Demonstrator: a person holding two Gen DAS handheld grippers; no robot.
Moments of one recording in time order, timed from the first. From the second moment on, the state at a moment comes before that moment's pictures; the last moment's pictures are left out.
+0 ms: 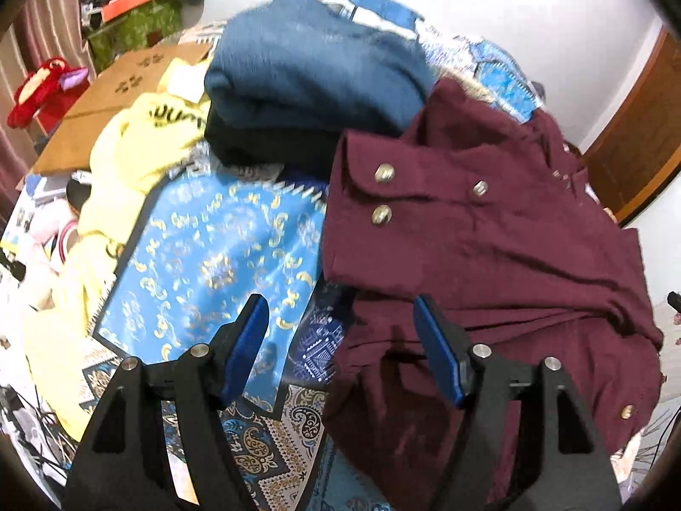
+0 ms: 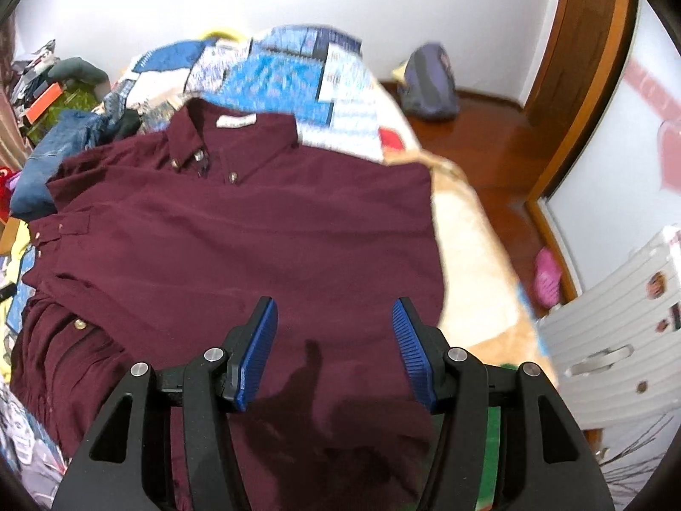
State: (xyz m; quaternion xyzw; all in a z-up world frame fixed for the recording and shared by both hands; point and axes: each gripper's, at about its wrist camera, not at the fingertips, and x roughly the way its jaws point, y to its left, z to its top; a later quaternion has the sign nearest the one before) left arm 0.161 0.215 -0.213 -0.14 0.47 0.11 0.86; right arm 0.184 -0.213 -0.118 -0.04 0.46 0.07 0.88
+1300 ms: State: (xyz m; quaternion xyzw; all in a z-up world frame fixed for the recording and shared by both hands) left arm 0.117 0.144 -0.238 -0.21 0.51 -0.03 0.83; right arm 0.106 -0.237 -0.173 0.13 0.49 0.17 0.84
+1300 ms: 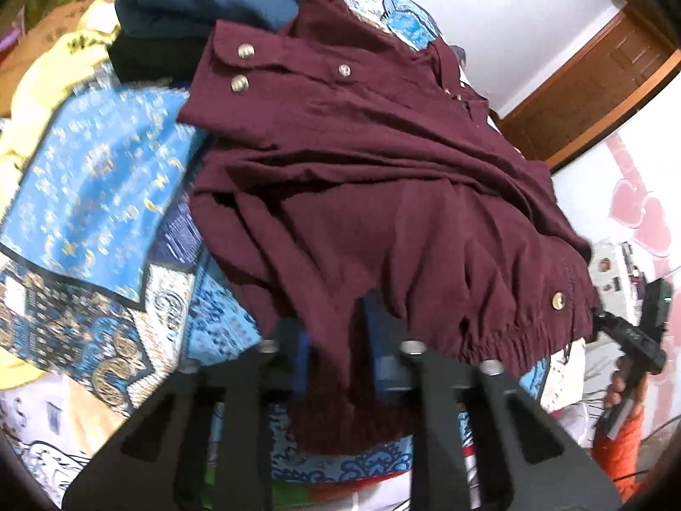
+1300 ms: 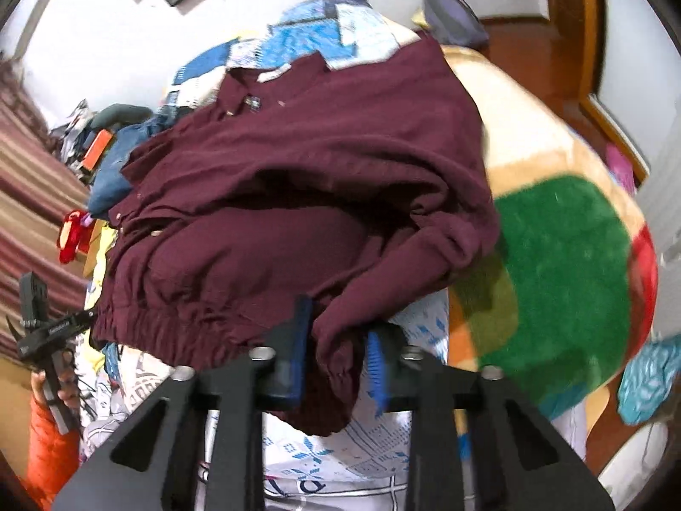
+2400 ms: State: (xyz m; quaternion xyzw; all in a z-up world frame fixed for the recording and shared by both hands) left arm 0.400 0.177 -0.160 -0.14 0.40 0.04 0.90; right arm 0.358 -0.242 -0.142 0.14 0.42 0.10 0.89
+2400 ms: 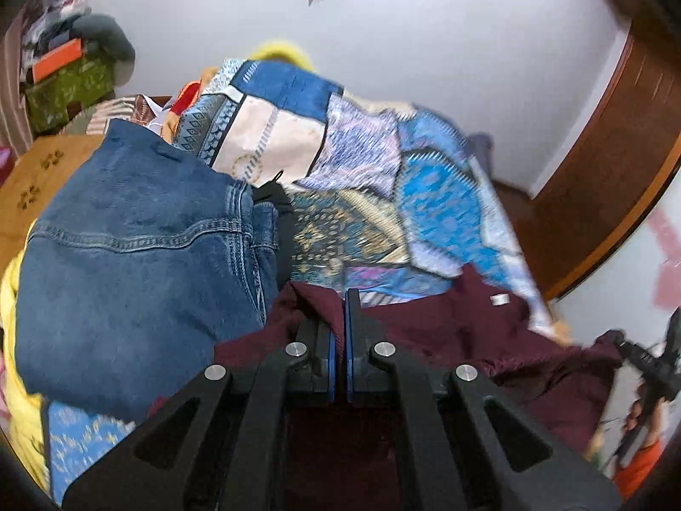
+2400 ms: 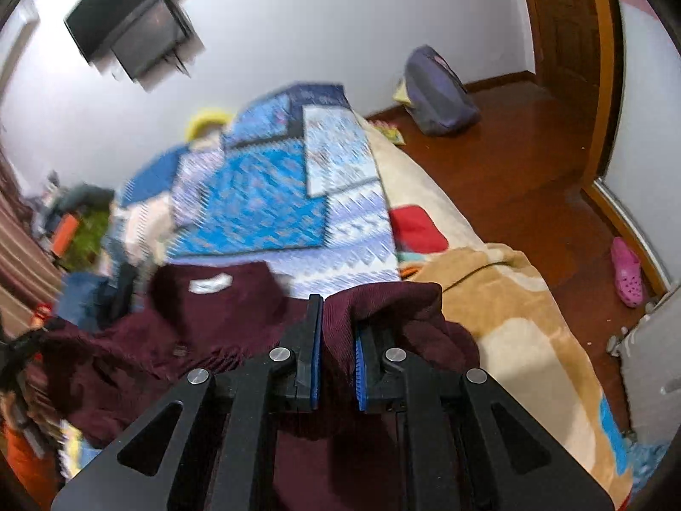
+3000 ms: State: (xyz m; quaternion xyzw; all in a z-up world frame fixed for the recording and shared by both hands) left arm 0.395 0.153 -0.153 -0.09 0.43 0.01 0.90; right arm 0.316 -0.213 -0.125 -0.05 0.46 0.09 0.88
